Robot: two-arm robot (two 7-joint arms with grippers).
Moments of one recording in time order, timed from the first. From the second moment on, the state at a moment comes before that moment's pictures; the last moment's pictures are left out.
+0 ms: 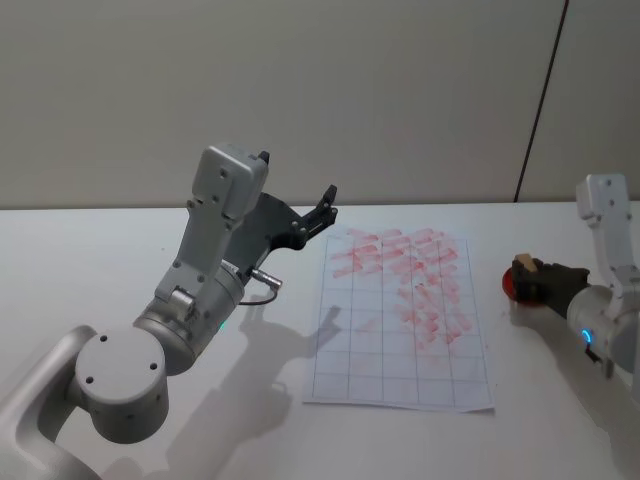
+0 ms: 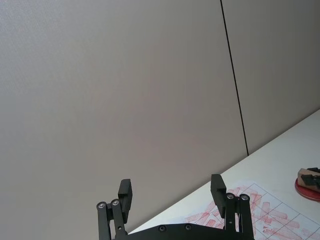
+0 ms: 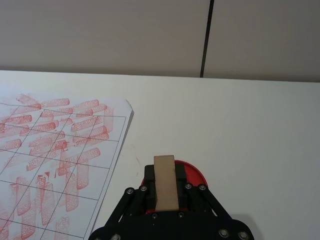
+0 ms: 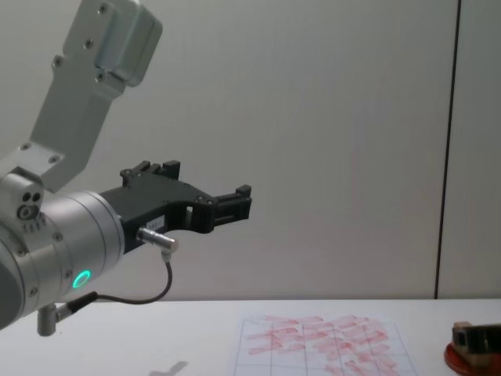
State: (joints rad) left arm -0.24 0.38 0.45 -1.63 -0.20 0.01 -0.01; right arm 0.31 0.19 -0.20 -1.26 0.24 0.43 0.07
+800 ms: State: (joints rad) left arm -0.24 0.38 0.45 -1.63 -0.20 0.01 -0.01; right arm 0.35 0.17 -0.20 -1.20 0.24 0.45 0.05
